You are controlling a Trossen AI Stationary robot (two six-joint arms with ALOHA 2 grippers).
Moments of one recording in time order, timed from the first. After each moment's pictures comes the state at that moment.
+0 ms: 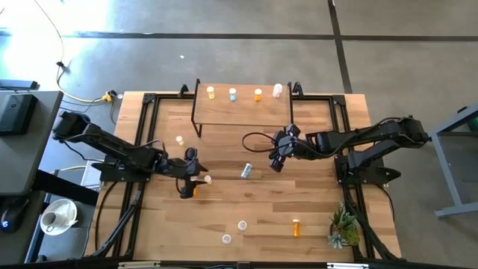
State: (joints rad) left arm -0.17 1.13 0.42 -0.02 -0.22 -0.19; right arm 0.07 1.32 0.92 -0.43 0.43 0.36
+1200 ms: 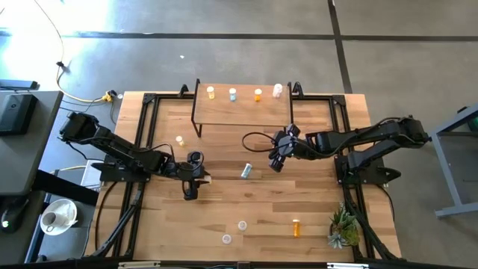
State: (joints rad) left arm -0.17 1.27 0.42 0.05 -0.22 -0.20; right arm 0.07 1.32 0.92 -0.43 0.43 0.36
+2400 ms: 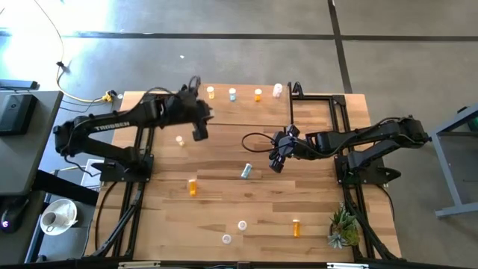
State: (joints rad) left arm 0.46 1.20 1.00 -0.48 -0.20 0.34; right arm 0.07 1.32 0.92 -0.43 0.41 0.36
